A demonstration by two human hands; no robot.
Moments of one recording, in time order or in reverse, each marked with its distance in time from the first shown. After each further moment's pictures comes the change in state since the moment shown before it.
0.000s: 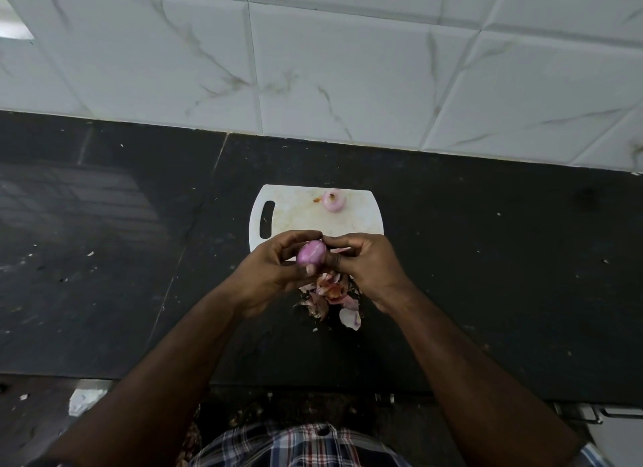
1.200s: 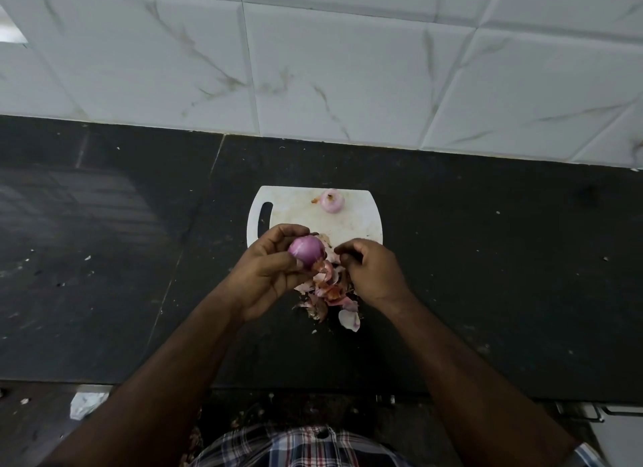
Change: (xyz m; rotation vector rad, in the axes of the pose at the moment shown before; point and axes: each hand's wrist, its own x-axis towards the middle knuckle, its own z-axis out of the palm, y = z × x) left_hand 0.000 0.004 0.006 -0.208 0.030 0.038; right_hand 0.002 0.014 -0.008 -0.471 0.118 0.015
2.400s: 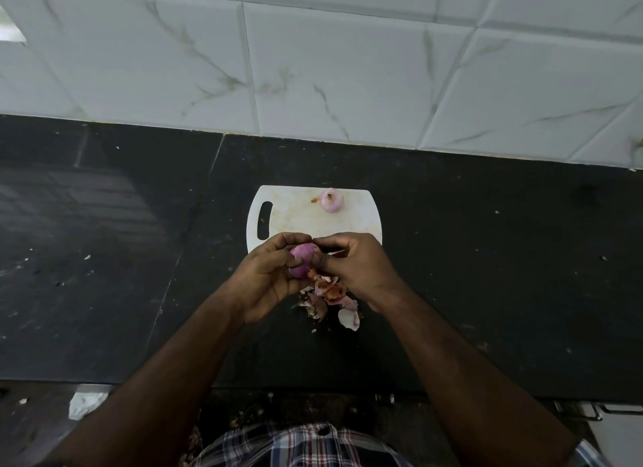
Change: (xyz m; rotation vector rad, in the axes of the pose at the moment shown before) left_hand 0.000 -0.003 0.000 -0.045 0.022 -0.086; right_hand 0.000 -0.020 0.005 0.326 -0.163 -0.021
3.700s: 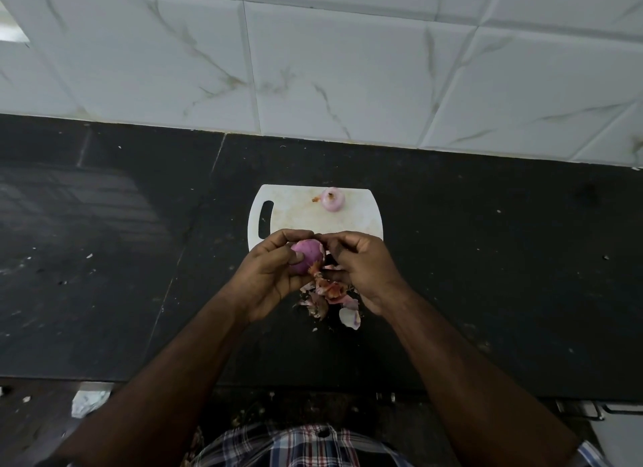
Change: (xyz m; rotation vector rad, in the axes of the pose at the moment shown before) left_hand -0.003 -0.001 0.005 -0.007 0.029 0.063; right_hand -0.009 -0.009 0.002 0.451 0.009 0.162
